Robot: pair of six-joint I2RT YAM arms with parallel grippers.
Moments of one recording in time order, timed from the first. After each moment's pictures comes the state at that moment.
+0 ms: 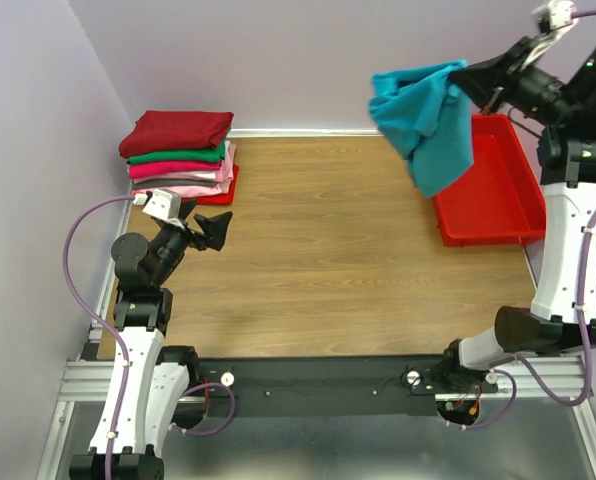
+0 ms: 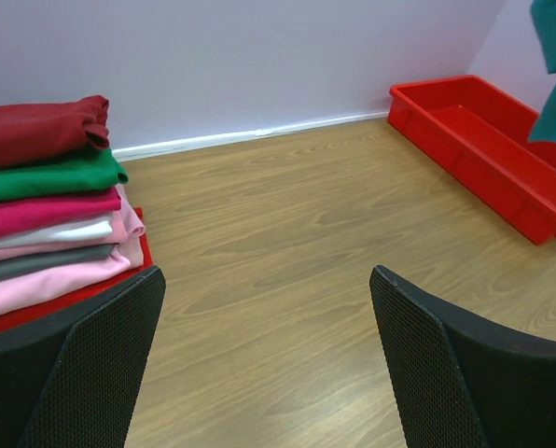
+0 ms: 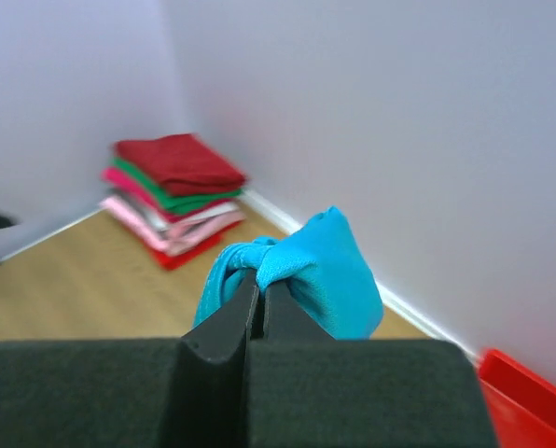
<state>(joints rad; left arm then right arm) 0.01 0.62 0.58 0.13 0.47 -0.19 -0.14 1.50 2.08 -0.47 -0.85 0.03</state>
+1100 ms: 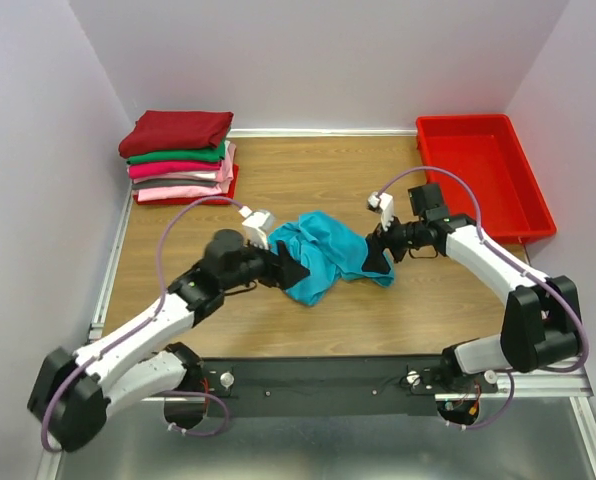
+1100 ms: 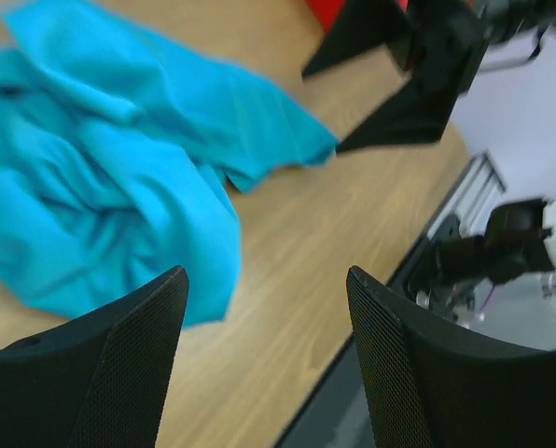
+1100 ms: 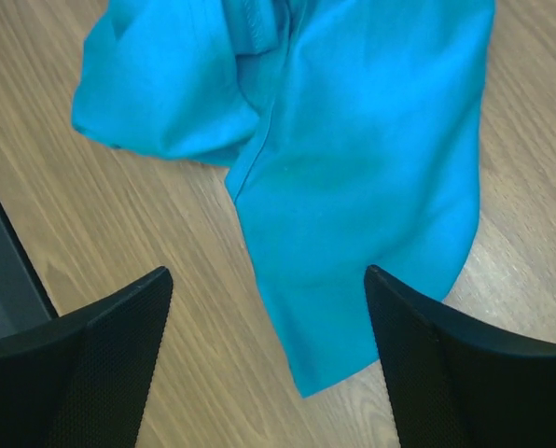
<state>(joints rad) -0.58 0.90 0.53 0.06 0.36 -0.55 0.28 1.40 0.92 -0.51 -0.68 -0.44</state>
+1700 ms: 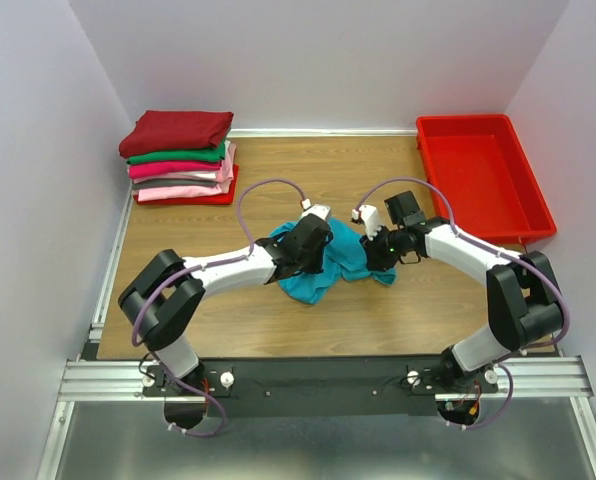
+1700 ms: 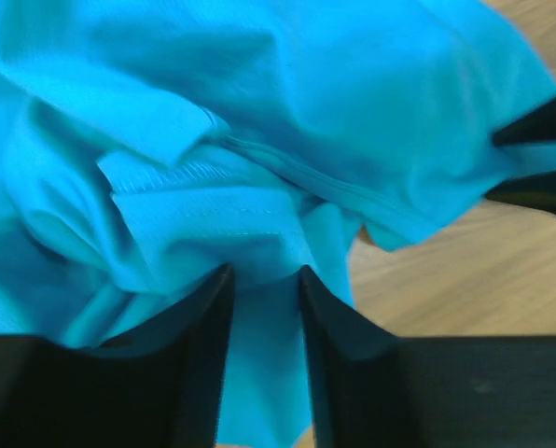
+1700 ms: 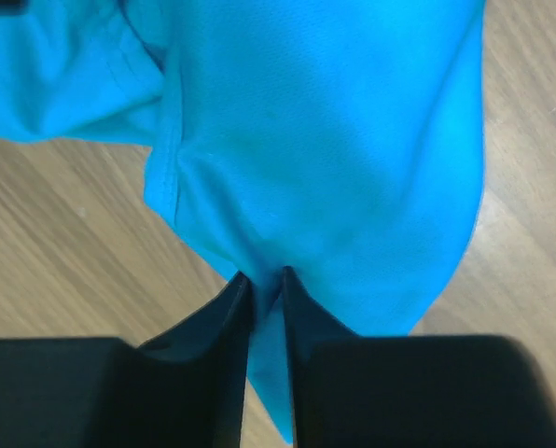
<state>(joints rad) -0.87 1.63 0.97 -0.14 -0.16 -0.53 0.39 1.55 0.90 -0.45 -0.40 -0.42</state>
